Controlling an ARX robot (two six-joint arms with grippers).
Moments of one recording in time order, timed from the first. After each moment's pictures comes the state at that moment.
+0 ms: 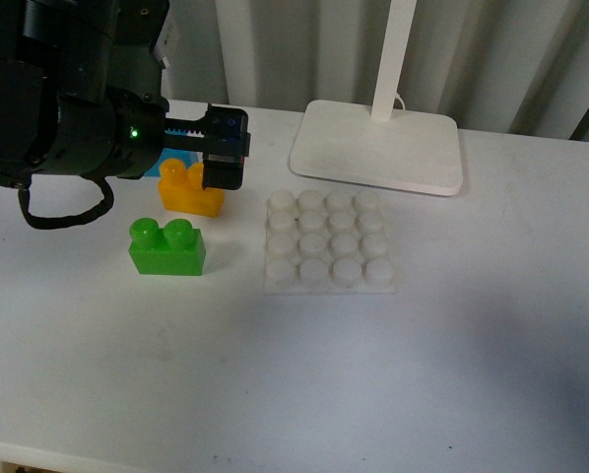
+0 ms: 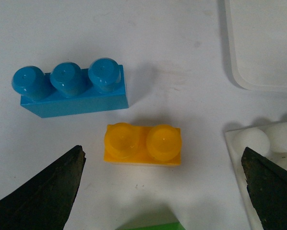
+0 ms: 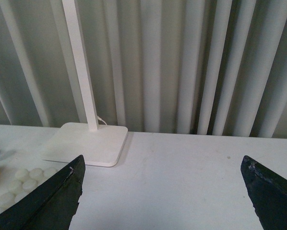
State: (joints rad) left arm -0.33 2.01 0.93 0.44 -0.16 -0.08; right arm 0.00 0.00 0.01 0.00 0.00 0.00
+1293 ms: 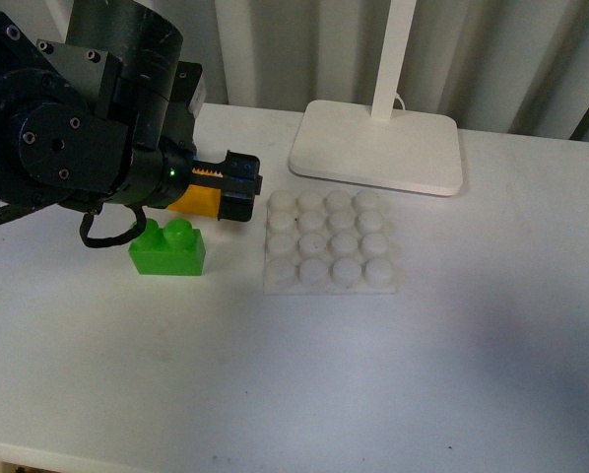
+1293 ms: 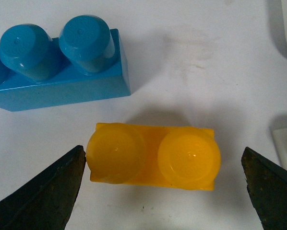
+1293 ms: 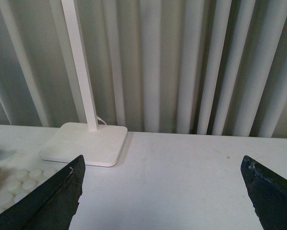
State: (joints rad) left arm -0.32 2.21 1.07 0.41 -0.19 -0.05; right arm 0.00 0.00 0.01 0.00 0.00 0.00
